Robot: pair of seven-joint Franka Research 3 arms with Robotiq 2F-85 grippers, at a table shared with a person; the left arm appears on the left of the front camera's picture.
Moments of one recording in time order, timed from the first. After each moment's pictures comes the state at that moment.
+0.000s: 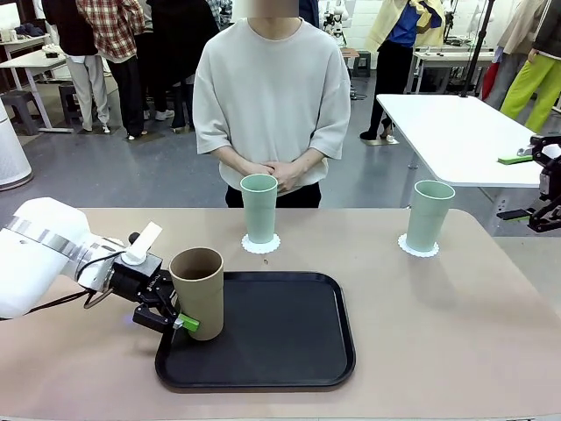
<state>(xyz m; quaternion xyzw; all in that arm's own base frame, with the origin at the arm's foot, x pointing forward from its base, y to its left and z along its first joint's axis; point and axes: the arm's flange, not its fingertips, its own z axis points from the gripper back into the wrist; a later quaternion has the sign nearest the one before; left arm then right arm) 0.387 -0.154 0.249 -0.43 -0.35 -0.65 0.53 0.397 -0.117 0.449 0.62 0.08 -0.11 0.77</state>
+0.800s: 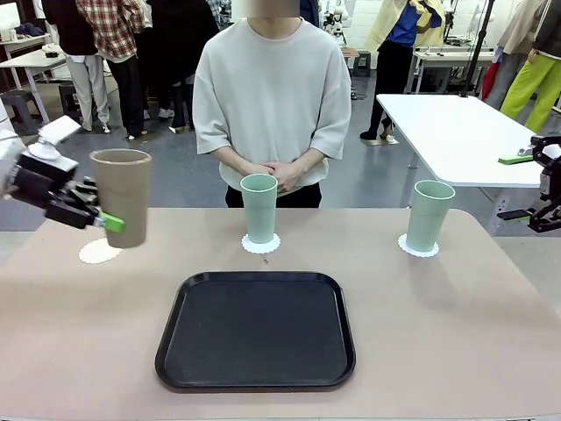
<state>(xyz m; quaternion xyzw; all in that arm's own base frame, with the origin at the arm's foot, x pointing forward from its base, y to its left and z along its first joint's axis) 0.435 -0.012 0.418 -0.38 -0.34 -0.54 0.67 0.397 -0.117 0.449 0.62 0.08 -0.11 0.77</state>
